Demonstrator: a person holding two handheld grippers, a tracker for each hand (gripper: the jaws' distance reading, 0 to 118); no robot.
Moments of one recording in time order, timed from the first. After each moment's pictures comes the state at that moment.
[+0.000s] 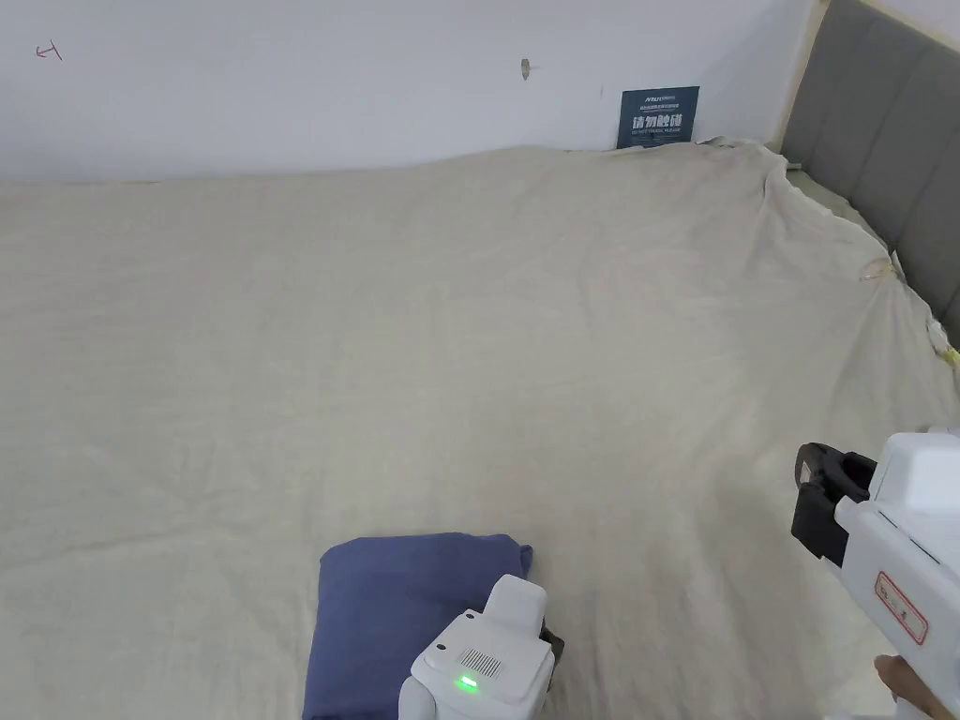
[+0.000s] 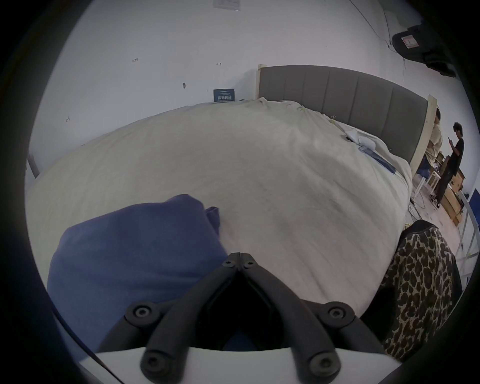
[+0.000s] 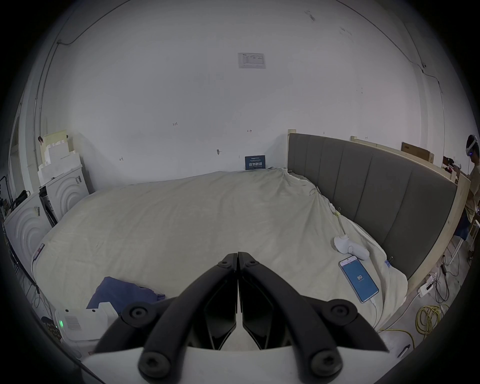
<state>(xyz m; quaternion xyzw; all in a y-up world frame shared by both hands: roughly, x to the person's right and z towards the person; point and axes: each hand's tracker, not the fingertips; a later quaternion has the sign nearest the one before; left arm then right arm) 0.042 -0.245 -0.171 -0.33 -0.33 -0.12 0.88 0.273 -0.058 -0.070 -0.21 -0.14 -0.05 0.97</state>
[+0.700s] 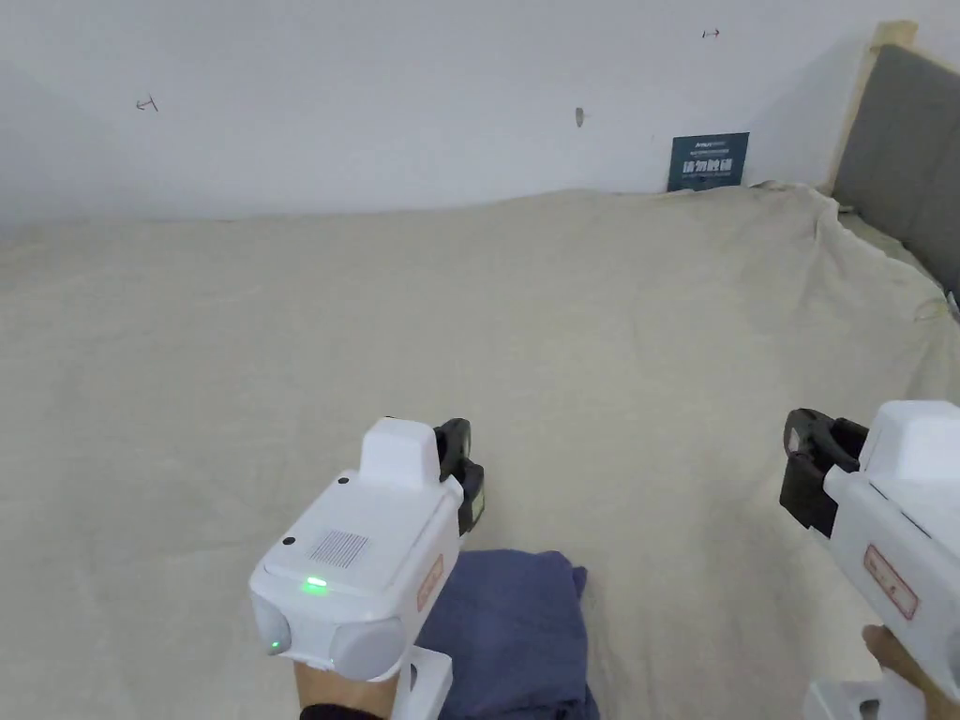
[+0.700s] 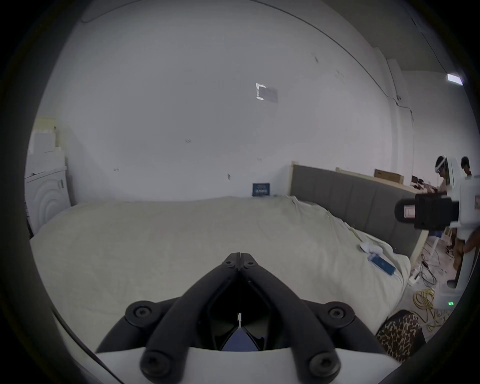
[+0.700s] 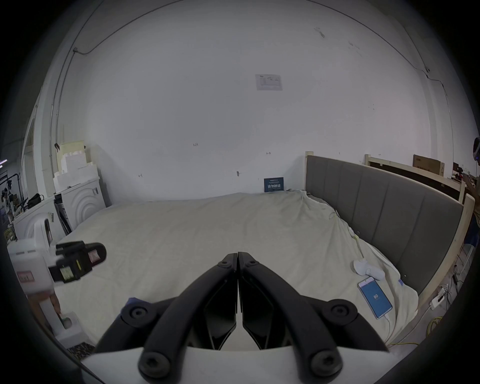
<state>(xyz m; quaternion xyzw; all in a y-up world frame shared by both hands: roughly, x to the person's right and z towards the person) -0.075 -0.054 -0.196 -0.12 -0.25 0.00 0.96 0.216 -0.012 -0.079 -0.14 -0.10 -0.04 0.98</state>
